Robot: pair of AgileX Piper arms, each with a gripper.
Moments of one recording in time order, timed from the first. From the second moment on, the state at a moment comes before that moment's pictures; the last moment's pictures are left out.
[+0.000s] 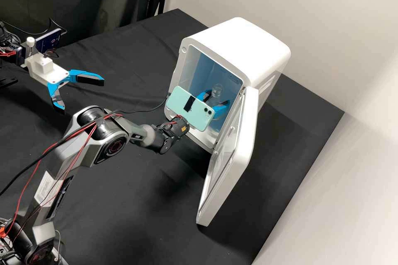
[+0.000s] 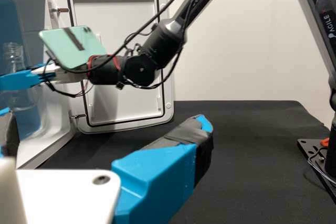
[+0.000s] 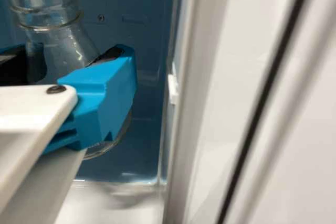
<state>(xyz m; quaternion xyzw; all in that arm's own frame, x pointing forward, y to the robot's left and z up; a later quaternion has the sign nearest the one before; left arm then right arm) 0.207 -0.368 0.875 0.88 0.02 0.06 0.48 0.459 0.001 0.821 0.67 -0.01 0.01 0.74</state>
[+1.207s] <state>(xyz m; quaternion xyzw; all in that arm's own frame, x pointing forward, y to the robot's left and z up) 0.207 -0.367 0.876 0.88 0.02 0.06 0.48 0.514 -0.002 0.817 0.66 -0.01 -0.02 0.75</state>
